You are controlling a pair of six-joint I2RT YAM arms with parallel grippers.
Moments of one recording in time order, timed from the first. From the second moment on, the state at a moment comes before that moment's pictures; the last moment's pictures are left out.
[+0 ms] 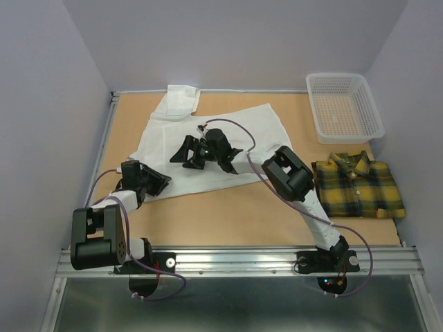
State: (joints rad) left arm 0.09 1.31 0.39 0.13 0.27 -0.97; right arm 0.79 2.40 1.63 0.43 -0.43 1.02
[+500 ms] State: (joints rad) left arm 0.13 1.28 0.38 0.09 0.27 -0.96; right arm 0.52 2.40 1.63 0.43 -0.36 0.97
